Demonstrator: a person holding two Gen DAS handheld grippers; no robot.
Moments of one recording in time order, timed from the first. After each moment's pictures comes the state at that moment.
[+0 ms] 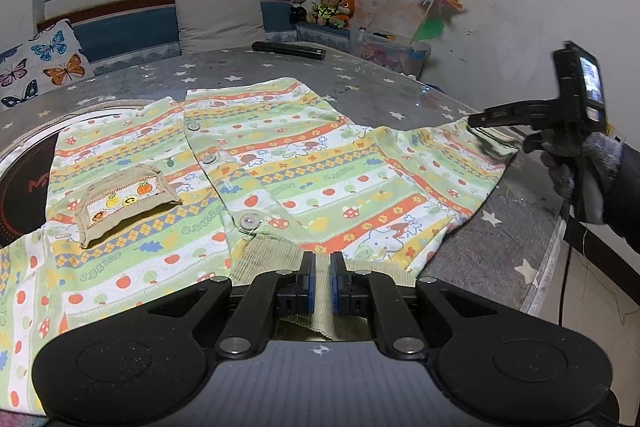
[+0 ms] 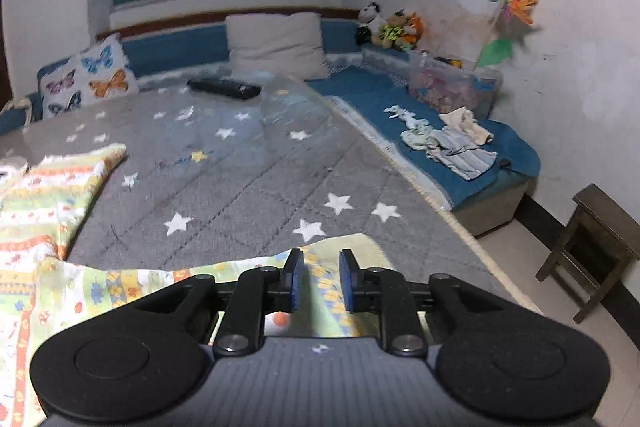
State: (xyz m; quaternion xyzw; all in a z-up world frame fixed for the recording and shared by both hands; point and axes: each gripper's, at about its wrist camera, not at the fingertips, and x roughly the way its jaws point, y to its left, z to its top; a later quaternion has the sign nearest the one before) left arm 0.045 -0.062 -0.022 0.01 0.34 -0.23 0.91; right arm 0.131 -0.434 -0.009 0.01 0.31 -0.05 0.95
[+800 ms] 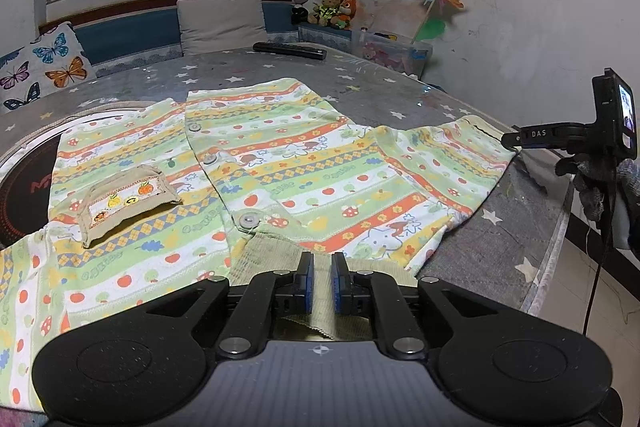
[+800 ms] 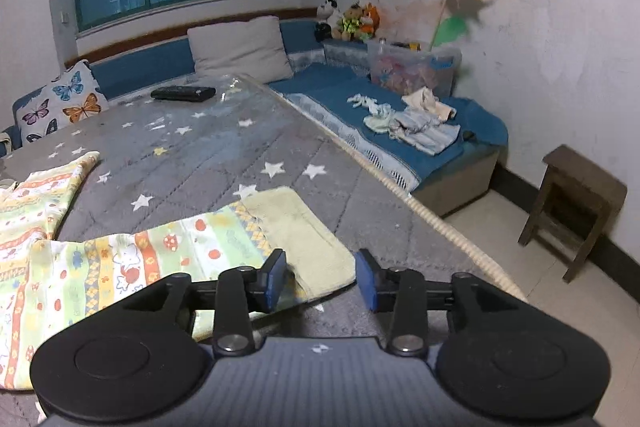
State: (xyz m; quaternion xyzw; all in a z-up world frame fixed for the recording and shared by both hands) left arm 0.043 -0.064 -0.021 0.02 0.33 -0.22 0.92; right arm 0.086 -0.468 -0.014 0.05 0.31 -0.09 0.95
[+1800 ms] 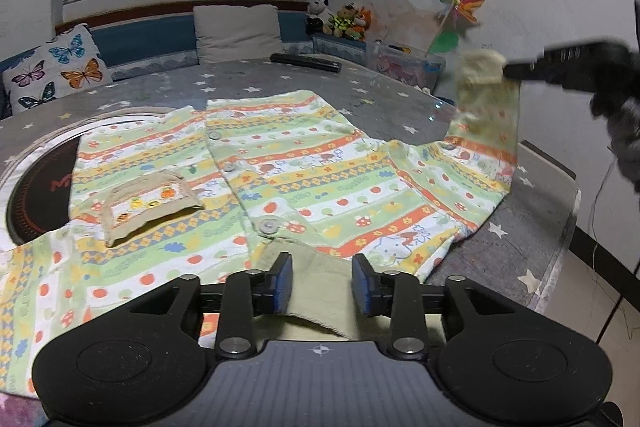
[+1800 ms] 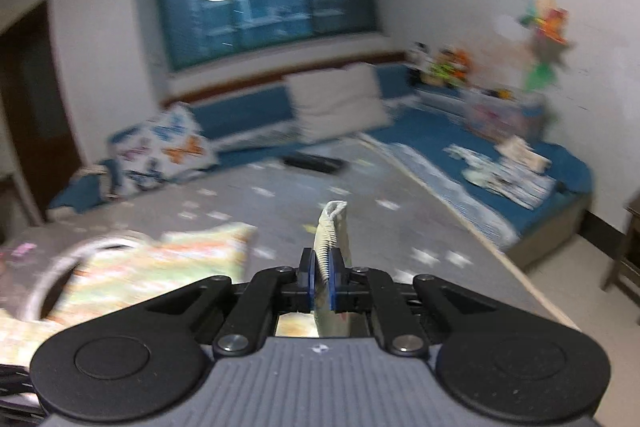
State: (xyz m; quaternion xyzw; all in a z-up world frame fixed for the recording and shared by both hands) left arm 0.033 -0.050 -0.012 0.00 0.32 -0.20 0.93; right arm 0.065 -0.395 0.085 0.08 0.24 0.07 0.97
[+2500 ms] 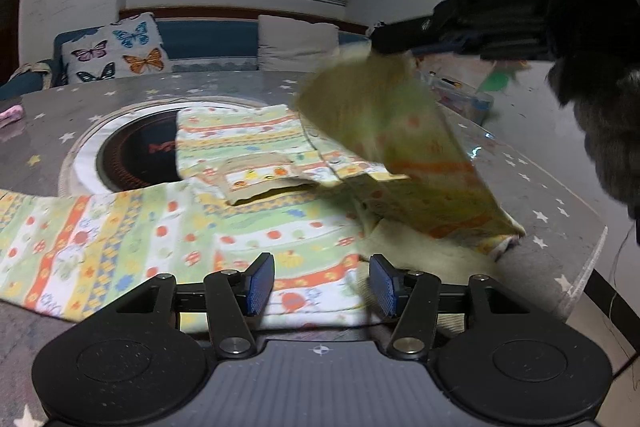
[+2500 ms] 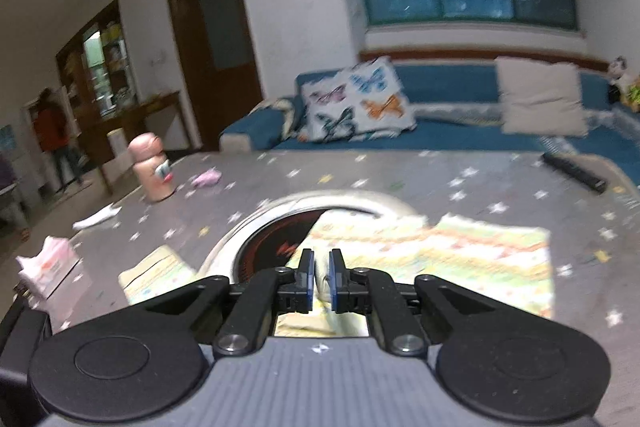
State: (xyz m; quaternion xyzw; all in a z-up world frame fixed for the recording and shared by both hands) left arm 0.001 0.023 -0.014 -0.05 0.30 -0.13 0.94; right arm 0.074 -0.170 0.097 0.00 0.27 0.33 0.91
